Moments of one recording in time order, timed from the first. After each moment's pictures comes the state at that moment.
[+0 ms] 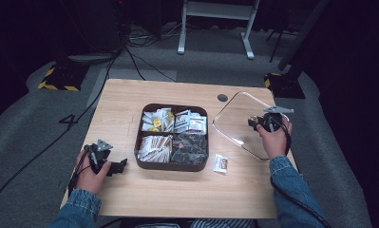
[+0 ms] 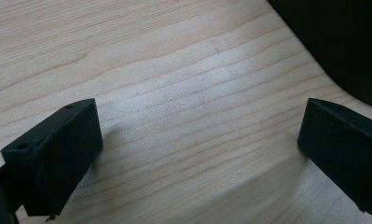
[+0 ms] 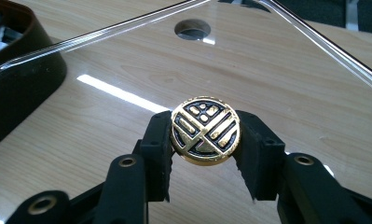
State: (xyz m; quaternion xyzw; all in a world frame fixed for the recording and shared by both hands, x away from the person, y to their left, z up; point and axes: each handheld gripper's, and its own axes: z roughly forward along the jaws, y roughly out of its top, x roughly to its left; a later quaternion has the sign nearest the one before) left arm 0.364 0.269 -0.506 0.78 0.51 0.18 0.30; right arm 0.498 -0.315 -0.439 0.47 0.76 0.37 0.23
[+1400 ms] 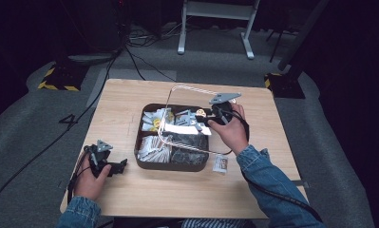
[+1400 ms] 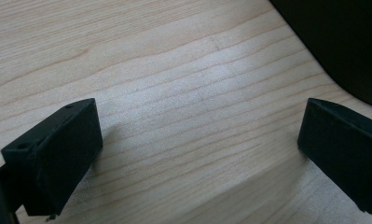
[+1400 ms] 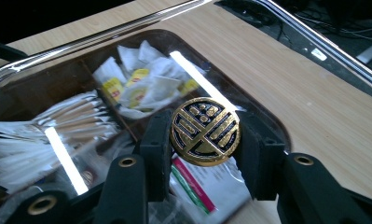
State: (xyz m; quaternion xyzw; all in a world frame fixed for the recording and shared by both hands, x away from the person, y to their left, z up) left arm 0.362 0.268 -0.506 0.78 0.52 0.19 0.30; right arm 0.482 -0.135 -0.376 0.27 0.85 0.42 0.15
